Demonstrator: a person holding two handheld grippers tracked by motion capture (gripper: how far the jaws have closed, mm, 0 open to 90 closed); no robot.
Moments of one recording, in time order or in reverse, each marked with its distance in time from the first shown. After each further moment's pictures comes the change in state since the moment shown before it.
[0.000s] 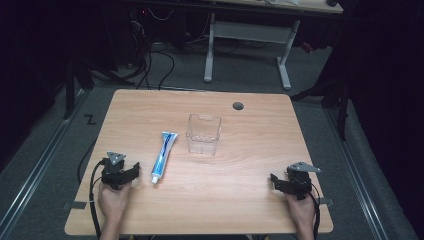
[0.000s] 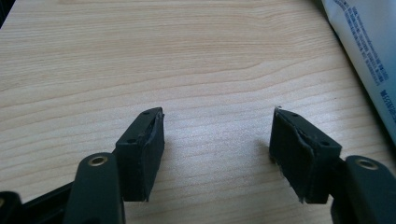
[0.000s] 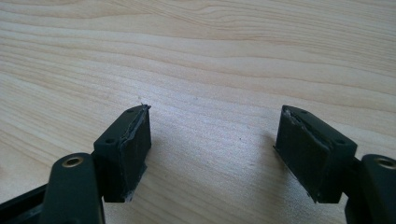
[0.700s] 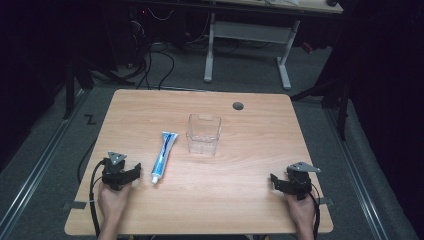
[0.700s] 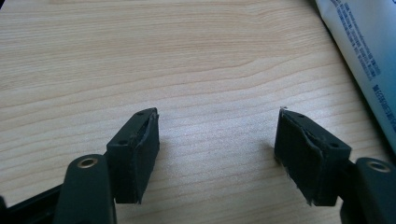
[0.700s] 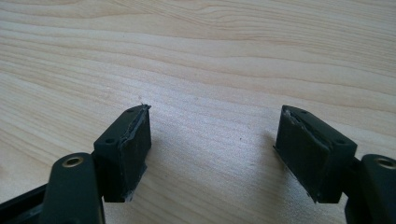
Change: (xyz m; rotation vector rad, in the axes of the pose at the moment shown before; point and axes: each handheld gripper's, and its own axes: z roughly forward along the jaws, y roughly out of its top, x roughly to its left) left arm -0.001 0.000 0.000 0.002 -0.016 0.012; right arm 0.000 0.000 0.000 0.000 0.000 -0.005
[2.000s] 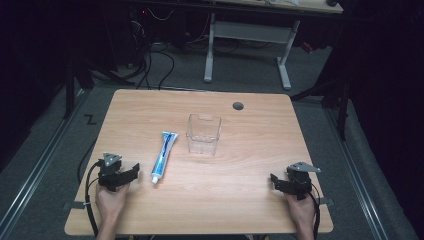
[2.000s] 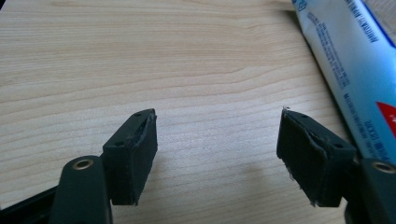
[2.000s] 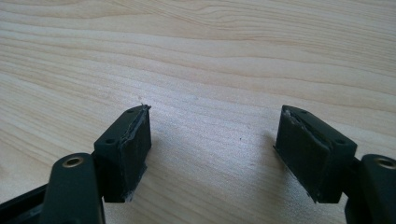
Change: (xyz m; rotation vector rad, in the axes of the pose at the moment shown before) left arm 0.006 -0.001 -0.014 -0.039 -0.058 -0.054; right arm 0.000 0.000 0.000 -0.001 0.002 0.005
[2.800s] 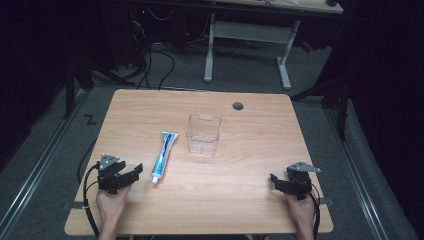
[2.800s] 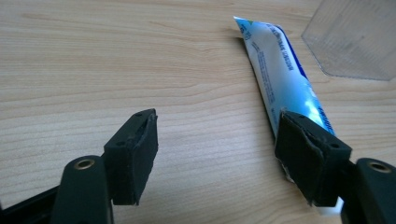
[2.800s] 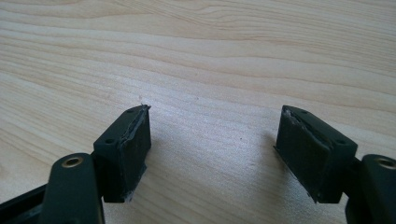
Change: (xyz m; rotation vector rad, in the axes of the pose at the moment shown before) left arm -0.014 0.004 -0.024 -0.054 -0.110 -0.057; right arm 0.000 0.000 0.000 0.001 0.001 -0.002
